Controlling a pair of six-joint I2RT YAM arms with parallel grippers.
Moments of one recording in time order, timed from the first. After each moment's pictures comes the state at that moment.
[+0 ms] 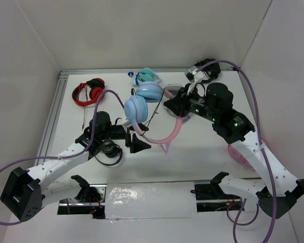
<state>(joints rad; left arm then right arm) -0.59 1.08 0.63 0.30 0.83 -0.06 0.61 1.04 1.28 -0.42 -0.27 0.24</state>
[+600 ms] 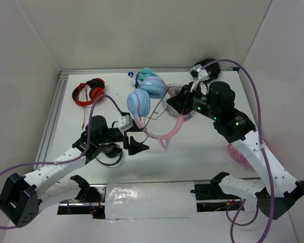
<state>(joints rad) -0.59 1.01 0.57 0.34 0.80 -0.06 0.56 1.04 1.28 -0.42 -0.25 0.30</state>
